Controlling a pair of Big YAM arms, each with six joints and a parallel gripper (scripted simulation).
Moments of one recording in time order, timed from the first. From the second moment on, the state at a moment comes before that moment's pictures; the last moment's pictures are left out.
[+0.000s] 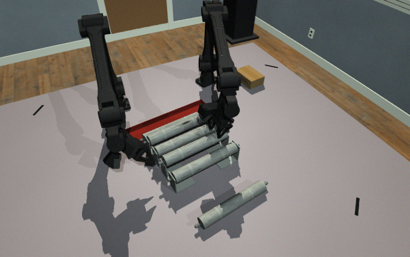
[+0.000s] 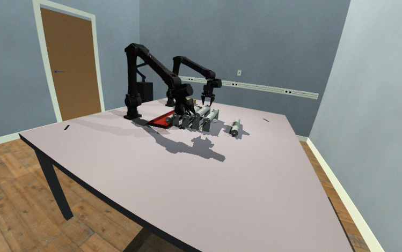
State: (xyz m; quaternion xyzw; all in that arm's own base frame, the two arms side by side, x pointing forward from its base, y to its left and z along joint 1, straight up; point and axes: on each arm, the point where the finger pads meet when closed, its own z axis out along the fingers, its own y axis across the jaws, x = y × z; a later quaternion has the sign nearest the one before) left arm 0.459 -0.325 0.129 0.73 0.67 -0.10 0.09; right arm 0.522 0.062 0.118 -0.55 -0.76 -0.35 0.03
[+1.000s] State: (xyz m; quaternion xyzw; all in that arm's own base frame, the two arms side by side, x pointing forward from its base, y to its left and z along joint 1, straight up) left arm 0.458 -0.334 0.095 0.73 0.67 -0.10 0.09; right arm 0.533 0.082 0.096 -0.55 -0.76 -0.35 0.03
